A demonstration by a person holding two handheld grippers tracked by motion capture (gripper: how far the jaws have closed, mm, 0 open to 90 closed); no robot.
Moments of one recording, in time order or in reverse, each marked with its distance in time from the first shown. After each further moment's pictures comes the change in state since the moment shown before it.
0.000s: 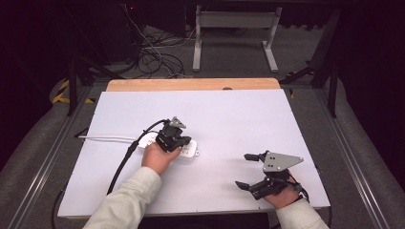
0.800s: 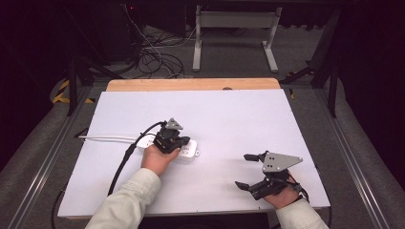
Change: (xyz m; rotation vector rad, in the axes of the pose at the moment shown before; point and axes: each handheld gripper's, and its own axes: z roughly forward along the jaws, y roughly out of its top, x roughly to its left) left arm 0.004 -0.010 0.001 -0.055 0.000 -0.002; right arm 0.000 0.000 0.001 0.005 0.001 -0.002
